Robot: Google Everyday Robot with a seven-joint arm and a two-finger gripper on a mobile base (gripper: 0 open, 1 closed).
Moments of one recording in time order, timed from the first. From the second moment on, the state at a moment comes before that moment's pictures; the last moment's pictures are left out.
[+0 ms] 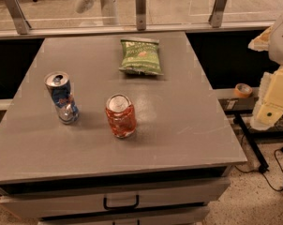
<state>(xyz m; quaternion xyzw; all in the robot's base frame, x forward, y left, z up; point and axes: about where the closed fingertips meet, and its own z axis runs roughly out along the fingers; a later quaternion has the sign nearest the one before) 0.438 -0.217 0.977 -0.60 0.78 -0.03 0.16</state>
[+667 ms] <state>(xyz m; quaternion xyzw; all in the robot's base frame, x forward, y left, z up) 0.481 -0.195 0.980 -0.65 0.73 -0.06 0.17</state>
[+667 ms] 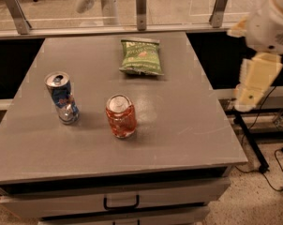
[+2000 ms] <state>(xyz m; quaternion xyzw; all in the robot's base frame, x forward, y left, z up) 0.612 -0.091 0.921 -0.81 0.55 -0.04 0.21</state>
